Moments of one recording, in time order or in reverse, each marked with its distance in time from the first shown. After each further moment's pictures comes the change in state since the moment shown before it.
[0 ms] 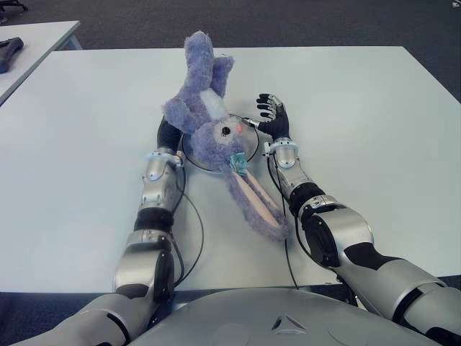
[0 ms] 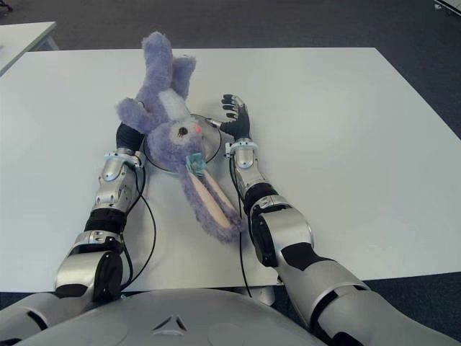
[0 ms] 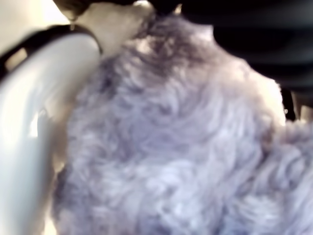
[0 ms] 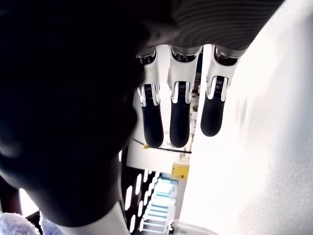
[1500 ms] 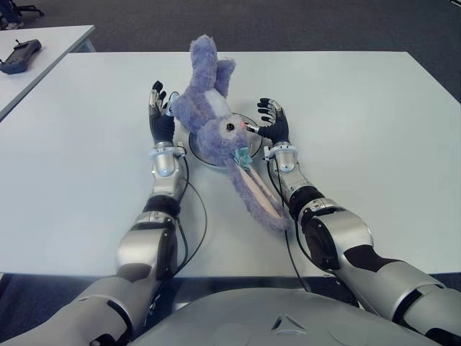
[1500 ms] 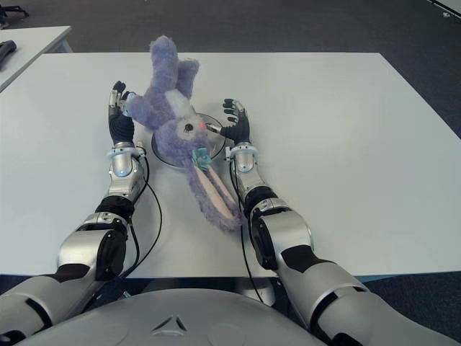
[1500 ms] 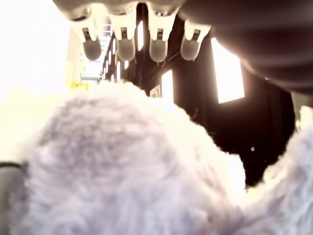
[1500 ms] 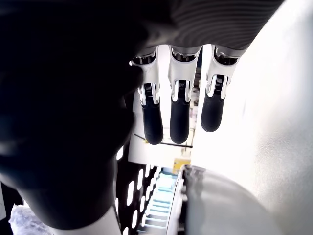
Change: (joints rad) left arm -0.152 0.003 0.000 0.354 0.154 -0.396 0.408; right arm 0.019 0.002 0.009 0.009 -0.002 -0.005 -0.017
